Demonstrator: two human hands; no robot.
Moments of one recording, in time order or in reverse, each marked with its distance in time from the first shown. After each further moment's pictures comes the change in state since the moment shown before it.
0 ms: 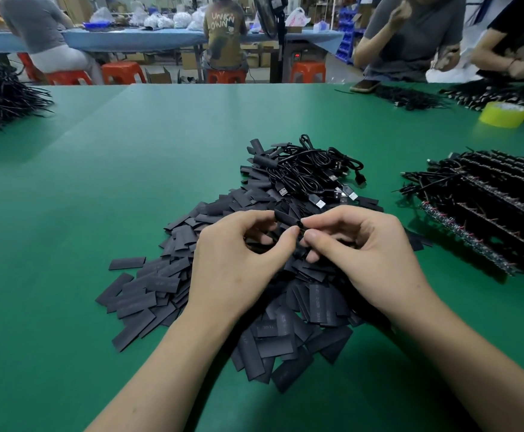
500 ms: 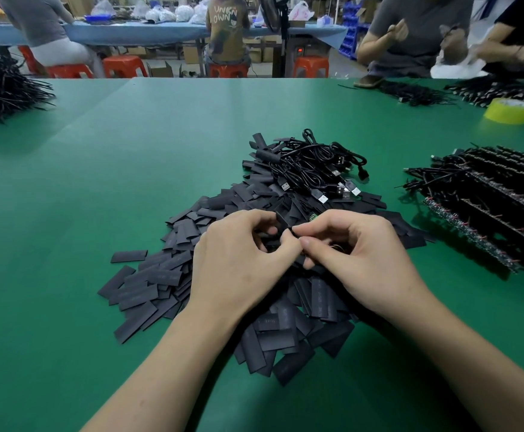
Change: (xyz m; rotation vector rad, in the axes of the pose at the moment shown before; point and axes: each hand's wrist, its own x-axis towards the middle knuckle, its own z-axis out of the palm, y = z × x) left_hand -0.004 0.010 -0.003 0.211 -0.025 -0.022; right_hand -0.003 0.000 0.005 -0.164 -0.101 -0.004
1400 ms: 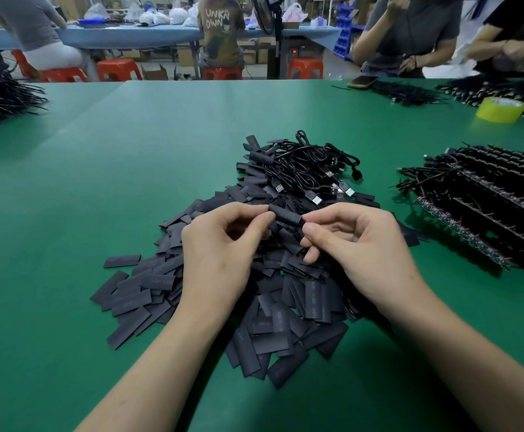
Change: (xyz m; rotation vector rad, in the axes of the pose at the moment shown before) left_hand 0.009 -0.015 0.004 -0.395 0.059 -0.012; right_hand 0.002 -0.001 -0.005 0.230 0.127 0.132
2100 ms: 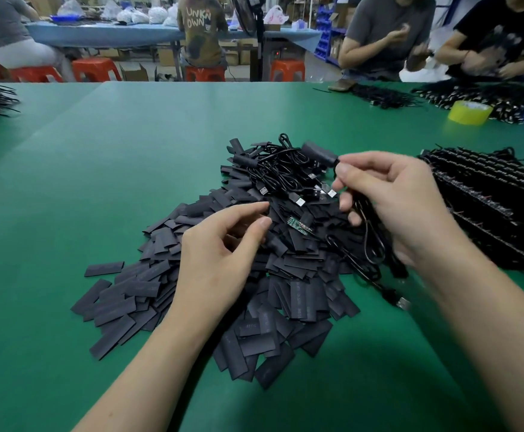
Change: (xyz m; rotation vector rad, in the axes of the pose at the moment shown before) left_hand -0.005 0.003 0.002 -0.006 -0.103 0.064; right_hand 0.028 -0.042 -0.039 0.110 0.164 0.067
